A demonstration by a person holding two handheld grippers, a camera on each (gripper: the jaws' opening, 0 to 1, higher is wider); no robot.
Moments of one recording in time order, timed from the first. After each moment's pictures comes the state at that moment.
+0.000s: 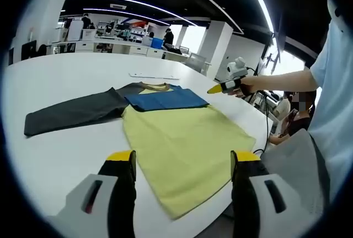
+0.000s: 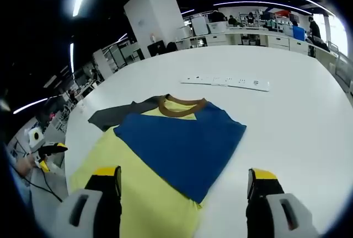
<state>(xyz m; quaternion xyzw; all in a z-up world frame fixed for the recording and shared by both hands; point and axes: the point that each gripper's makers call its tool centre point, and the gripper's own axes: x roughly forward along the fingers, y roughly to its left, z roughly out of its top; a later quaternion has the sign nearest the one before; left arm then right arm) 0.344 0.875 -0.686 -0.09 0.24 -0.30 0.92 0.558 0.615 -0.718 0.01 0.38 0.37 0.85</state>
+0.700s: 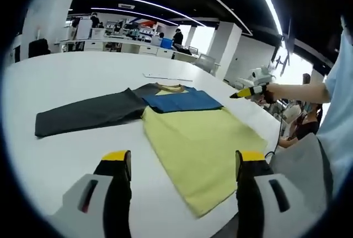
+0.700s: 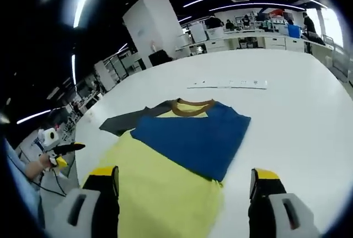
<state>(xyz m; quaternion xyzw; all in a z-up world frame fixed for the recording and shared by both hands) 0.369 0.932 -0.694 -0.08 0.26 -0.24 0.93 0.513 0.616 -0.696 0.06 0.36 0.37 0.85</state>
